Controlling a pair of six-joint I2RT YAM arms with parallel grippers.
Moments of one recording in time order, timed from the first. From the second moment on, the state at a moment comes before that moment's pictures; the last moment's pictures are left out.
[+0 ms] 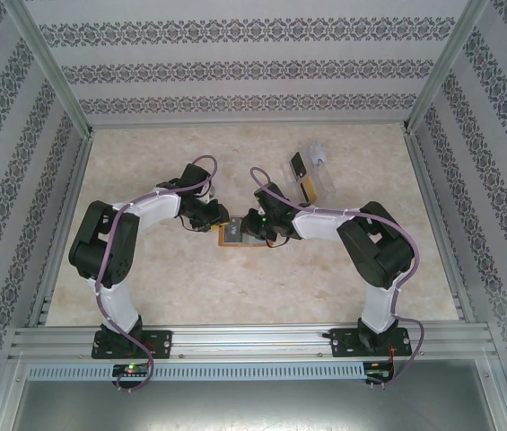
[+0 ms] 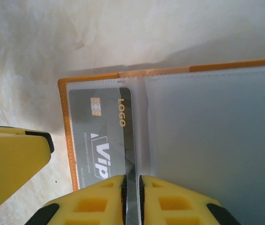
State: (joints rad) left arm -0.35 1.83 1.13 -0.47 0.44 -0.69; right arm 0.66 1.88 1.03 -0.07 -0.30 0.94
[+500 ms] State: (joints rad) left arm -0.35 1.87 1.13 -0.46 0.45 -0.69; right arm 0.66 1.89 1.03 -0.08 -0.30 0.94
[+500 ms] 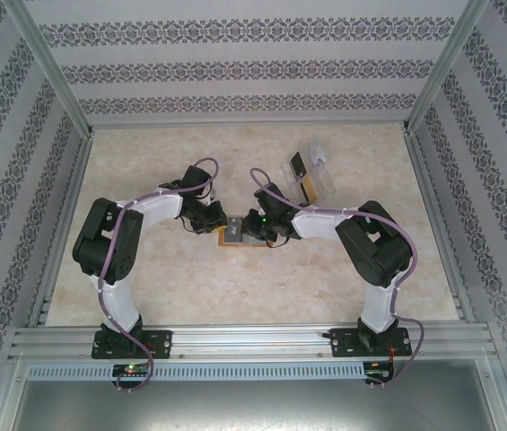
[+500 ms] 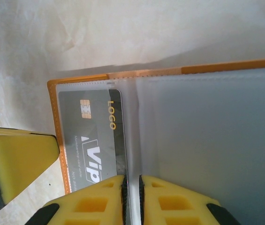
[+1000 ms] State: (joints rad) left arm -0.35 1.88 1.12 -0.45 0.44 -0.69; right arm 0.65 1.90 1.04 -0.06 -0.34 0.94
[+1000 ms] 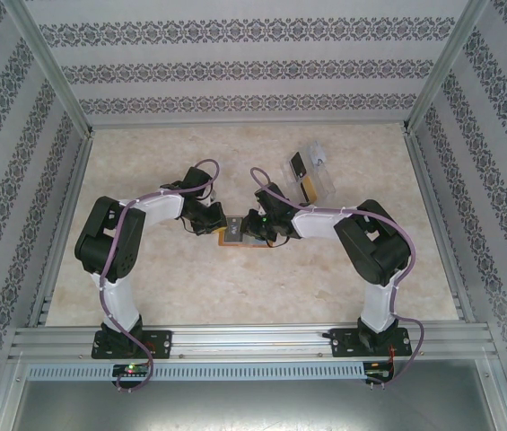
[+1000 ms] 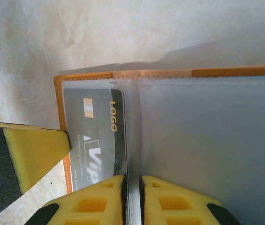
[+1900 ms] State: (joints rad) left arm -0.35 1.89 1.11 -0.41 0.45 -0.69; right arm 0.63 1.92 1.03 -0.01 -0.38 0.94
